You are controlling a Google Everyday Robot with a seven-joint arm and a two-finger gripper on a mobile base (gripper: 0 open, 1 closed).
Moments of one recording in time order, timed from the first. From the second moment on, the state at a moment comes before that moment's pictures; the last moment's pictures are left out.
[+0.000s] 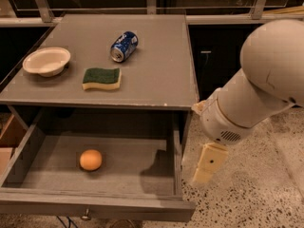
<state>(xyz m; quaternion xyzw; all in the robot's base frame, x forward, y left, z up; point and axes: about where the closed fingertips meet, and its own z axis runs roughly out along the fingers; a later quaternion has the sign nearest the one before) 0.400 -0.109 0.839 -0.63 0.75 0.06 0.17</state>
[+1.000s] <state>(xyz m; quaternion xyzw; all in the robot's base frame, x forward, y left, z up) 0.393 -0.092 0.811 -0.63 0.75 0.10 0.18</state>
